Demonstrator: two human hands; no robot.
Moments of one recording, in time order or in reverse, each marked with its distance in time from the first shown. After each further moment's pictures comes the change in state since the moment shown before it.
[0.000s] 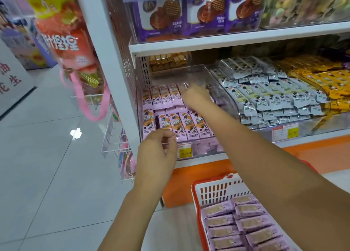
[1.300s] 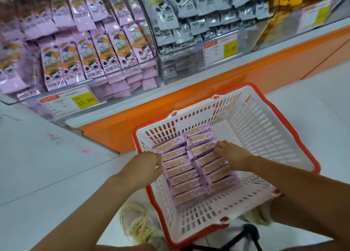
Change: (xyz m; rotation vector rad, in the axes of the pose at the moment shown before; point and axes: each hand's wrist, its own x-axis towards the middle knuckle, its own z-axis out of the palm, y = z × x) left_hand -0.108 -0.069 0.144 0.565 -1.174 0.157; right_hand -0.204 0.444 0.107 -0.516 -0.713 -0.396
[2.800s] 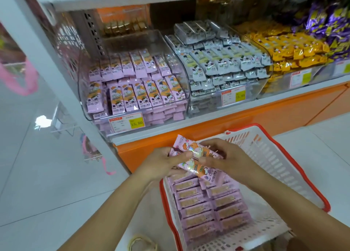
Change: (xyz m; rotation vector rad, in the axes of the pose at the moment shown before) left_hand -0.051 0.033 -0.087 -1.374 0.121 -0.097; right_hand -0.070 -0.149 -0.206 1.204 0.450 0.096
